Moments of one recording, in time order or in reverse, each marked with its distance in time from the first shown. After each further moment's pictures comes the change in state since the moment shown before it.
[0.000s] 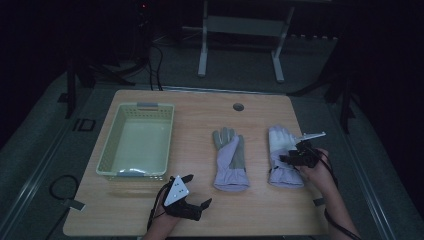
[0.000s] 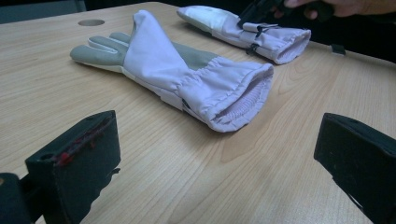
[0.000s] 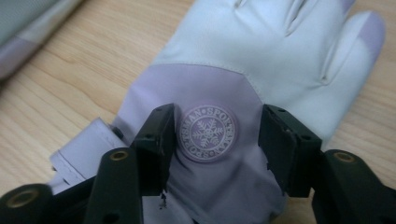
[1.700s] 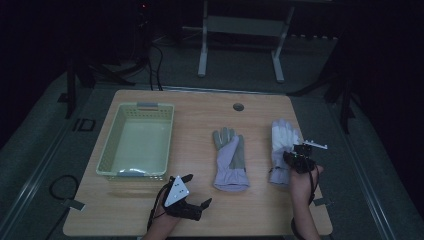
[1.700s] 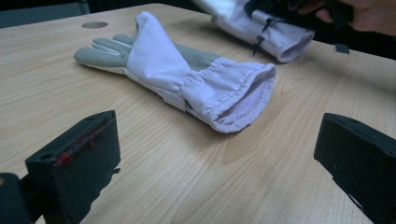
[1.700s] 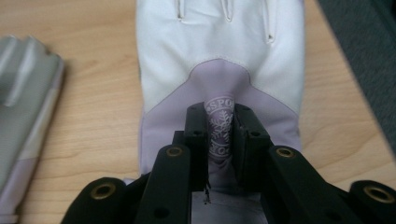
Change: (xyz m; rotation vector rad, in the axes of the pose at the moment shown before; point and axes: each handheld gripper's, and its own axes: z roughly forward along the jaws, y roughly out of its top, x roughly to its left) left arm -0.001 0.000 0.000 -0.002 0.013 0.011; right arm 0.059 -0.003 -0.013 -0.178 -0.319 0.484
